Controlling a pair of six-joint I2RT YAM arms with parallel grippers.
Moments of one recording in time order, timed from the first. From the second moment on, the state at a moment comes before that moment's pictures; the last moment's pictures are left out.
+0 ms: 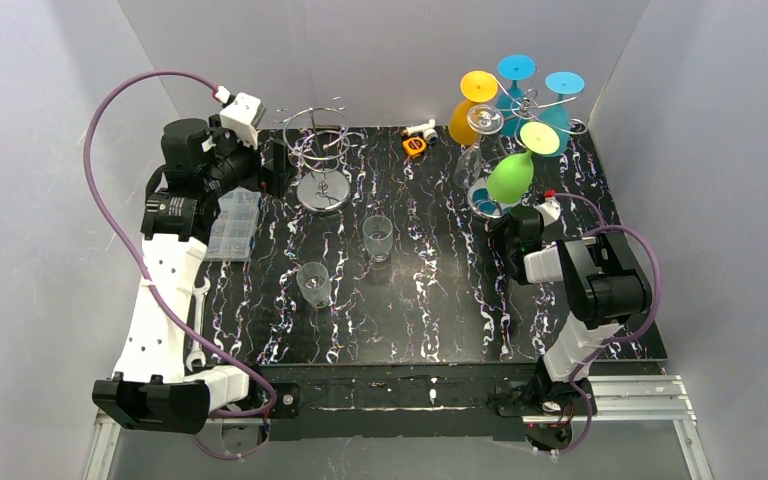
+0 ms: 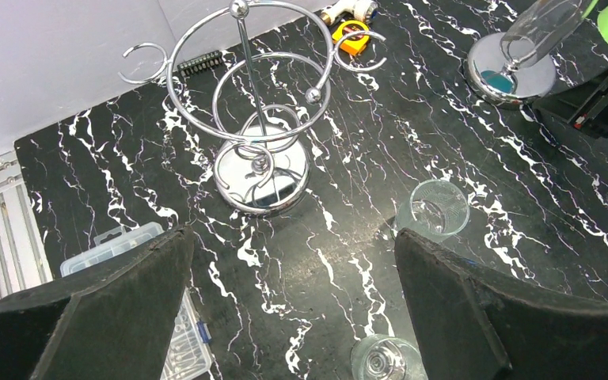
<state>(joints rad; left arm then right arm) -0.07 1.19 1.46 -0.63 0.39 0.16 0.18 1.74 0.57 0.68 0.24 0.78</state>
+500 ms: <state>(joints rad) -0.07 1.22 1.45 -0.63 0.39 0.16 0.17 1.78 0.65 0.69 0.16 0.79</state>
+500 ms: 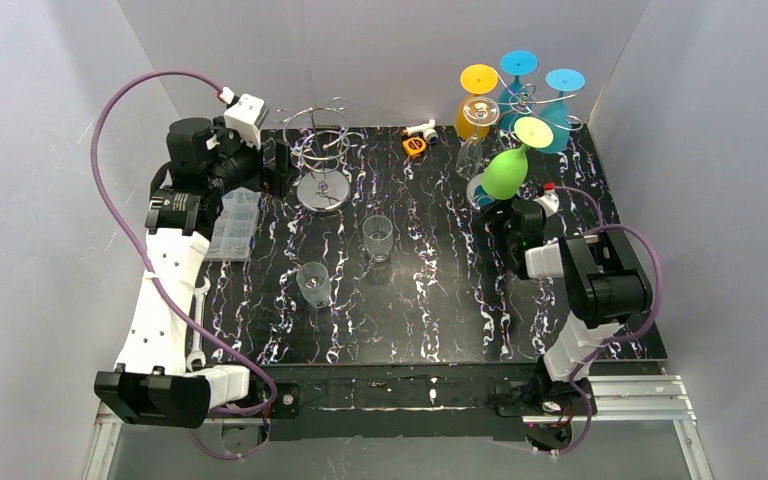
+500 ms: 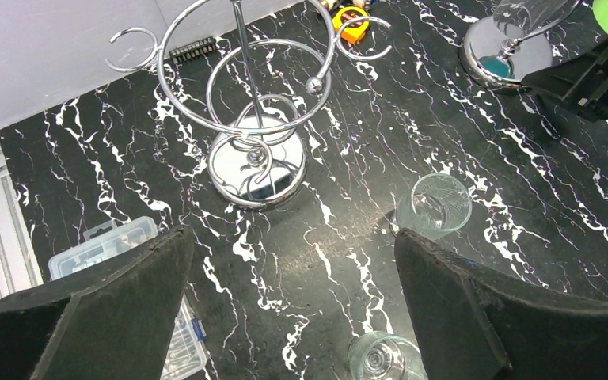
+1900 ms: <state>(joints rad) -0.04 1.69 2.01 -1.01 0.30 -0.04 0.94 1.44 1.32 -0.27 0.30 0.38</state>
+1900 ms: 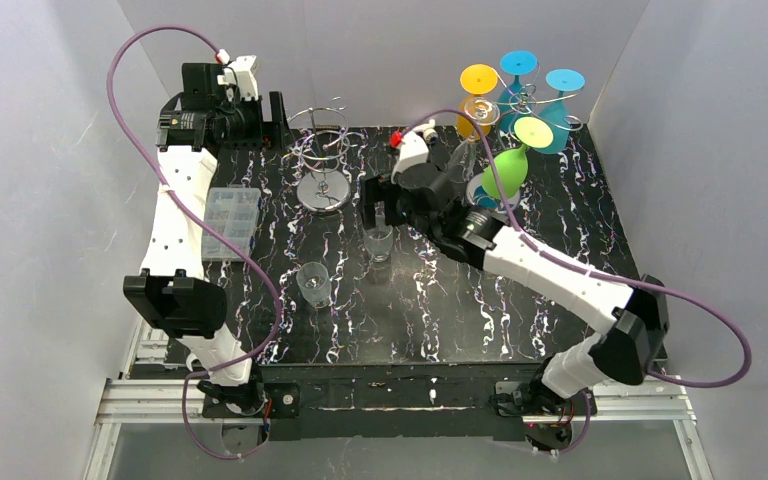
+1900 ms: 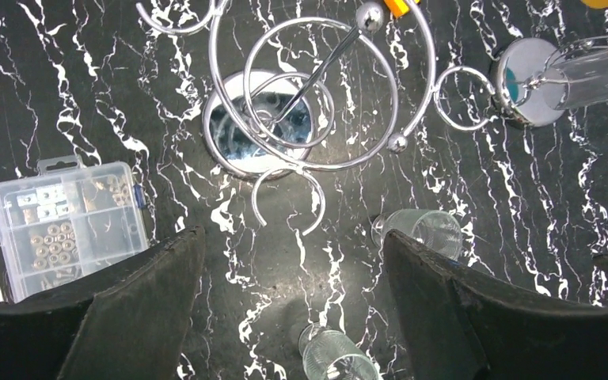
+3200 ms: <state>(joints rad) 0.04 1.46 1.73 -0.95 0.37 0.03 0.73 2.06 2.05 -0.31 0.08 0.36</state>
